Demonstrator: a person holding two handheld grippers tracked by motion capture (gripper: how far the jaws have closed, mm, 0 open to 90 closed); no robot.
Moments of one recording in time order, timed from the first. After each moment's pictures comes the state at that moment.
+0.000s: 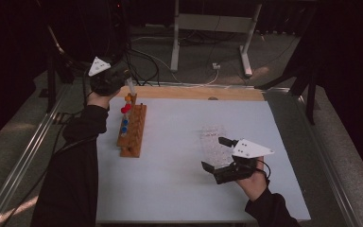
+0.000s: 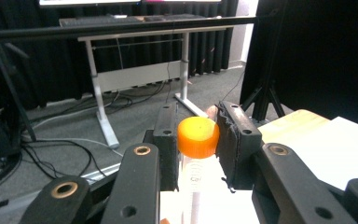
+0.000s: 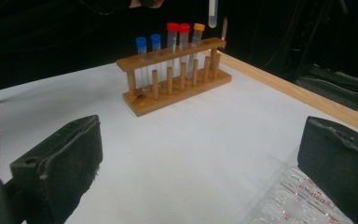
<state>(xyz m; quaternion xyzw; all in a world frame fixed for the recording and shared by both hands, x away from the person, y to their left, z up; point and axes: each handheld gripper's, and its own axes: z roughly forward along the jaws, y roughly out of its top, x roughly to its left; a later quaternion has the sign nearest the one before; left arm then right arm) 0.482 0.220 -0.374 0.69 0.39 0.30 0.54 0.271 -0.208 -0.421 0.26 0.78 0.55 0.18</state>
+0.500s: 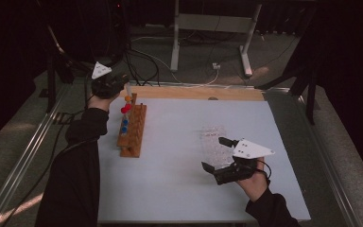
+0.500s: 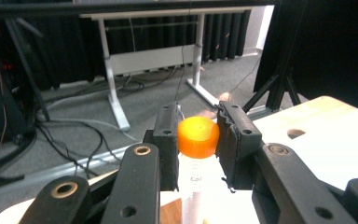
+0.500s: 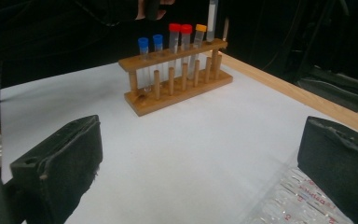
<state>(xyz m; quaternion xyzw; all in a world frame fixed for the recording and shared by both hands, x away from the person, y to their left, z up) 0.489 0.225 -0.399 0.69 0.42 0.30 0.51 0.270 -0.209 -0.420 0.25 0.78 0.54 0.18</state>
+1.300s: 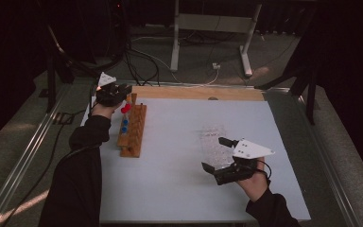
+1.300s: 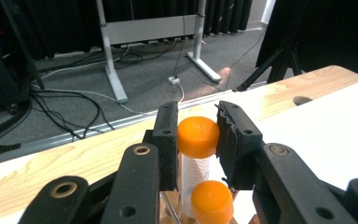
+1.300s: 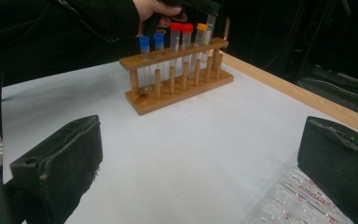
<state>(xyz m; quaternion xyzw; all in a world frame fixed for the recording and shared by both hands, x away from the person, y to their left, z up) 0.491 0.222 -0.432 0.71 0.44 0.26 0.48 0.269 -0.209 -0.419 0.25 0.78 0.54 0.18</state>
